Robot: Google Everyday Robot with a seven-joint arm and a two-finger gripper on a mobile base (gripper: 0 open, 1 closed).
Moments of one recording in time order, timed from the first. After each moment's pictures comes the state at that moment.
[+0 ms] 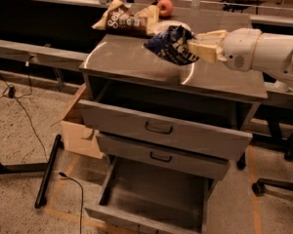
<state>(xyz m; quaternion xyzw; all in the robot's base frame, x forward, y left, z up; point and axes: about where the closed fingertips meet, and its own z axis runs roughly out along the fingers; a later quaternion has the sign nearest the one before) 0.636 -0.131 0.965 -0.41 0.63 0.23 0.61</state>
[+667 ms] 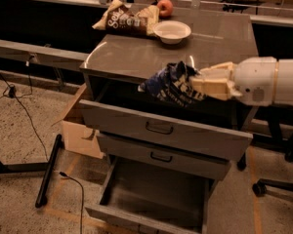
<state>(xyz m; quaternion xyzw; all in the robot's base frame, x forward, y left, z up) 0.522 -0.120 0.936 -0.43 0.68 0.29 0.52</state>
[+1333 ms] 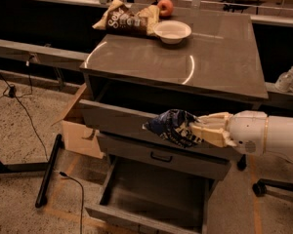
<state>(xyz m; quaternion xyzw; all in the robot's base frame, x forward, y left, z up) 0.476 -0.133 0.828 -0.40 0.71 0.30 0.50</state>
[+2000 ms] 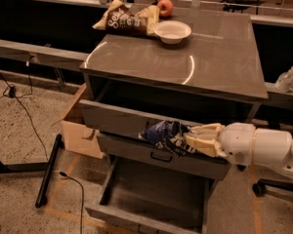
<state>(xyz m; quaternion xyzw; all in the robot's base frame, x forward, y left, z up) 0.476 -0.124 0.790 -0.40 0.71 0.31 0.49</state>
